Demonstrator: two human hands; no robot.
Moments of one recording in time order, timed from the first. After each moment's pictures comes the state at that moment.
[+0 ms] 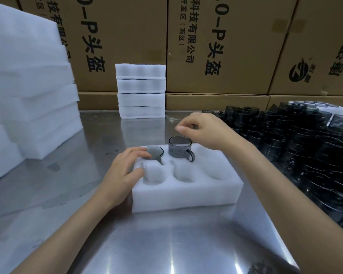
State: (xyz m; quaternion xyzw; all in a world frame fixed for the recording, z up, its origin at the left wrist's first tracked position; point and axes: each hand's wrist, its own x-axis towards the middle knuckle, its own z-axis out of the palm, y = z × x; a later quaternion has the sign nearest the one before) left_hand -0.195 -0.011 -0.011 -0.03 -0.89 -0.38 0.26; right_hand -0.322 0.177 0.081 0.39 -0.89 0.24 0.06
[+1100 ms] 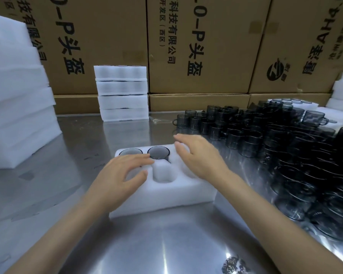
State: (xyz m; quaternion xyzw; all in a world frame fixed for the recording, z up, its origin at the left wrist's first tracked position) left_hand -0.199 0.022 0.001 -0.05 -0.93 -0.29 0.22; right_hand -0.314 0.208 0.023 0.32 -0.90 0.26 0.12
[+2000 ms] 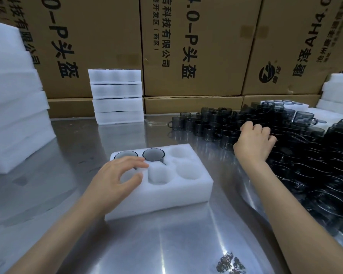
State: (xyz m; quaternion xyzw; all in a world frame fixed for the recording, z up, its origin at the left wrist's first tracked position) left_hand -0.195 0.028 0.003 -0.04 -0.91 -0.35 0.23; right_hand -0.374 0.293 0.029 -0.07 -0.95 0.12 0.28
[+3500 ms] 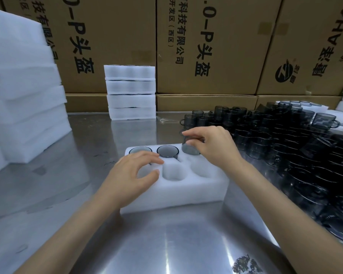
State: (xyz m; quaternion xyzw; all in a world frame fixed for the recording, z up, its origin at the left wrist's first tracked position) left_hand -0.195 0.027 0.005 -0.03 -0.92 -0.33 0.21; right_hand -0.324 0.213 0.041 0.34 -0.87 0.29 0.20
